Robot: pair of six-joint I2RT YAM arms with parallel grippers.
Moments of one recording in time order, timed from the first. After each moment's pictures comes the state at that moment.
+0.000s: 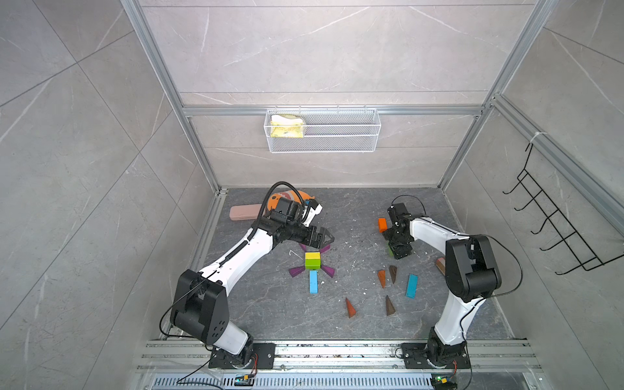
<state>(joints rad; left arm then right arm) -0.48 1.53 1.23 -0.54 0.59 -0.13 0.19 1.87 1.25 -0.72 0.08 1.39</state>
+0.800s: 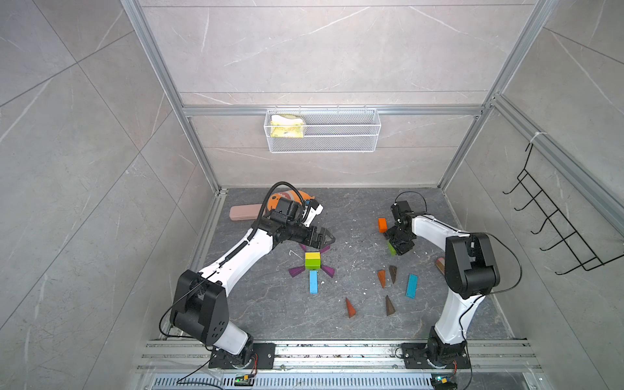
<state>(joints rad) -0.48 1.53 1.23 -0.54 0.62 -0.13 0.15 1.92 1.32 -0.73 0.03 1.13</state>
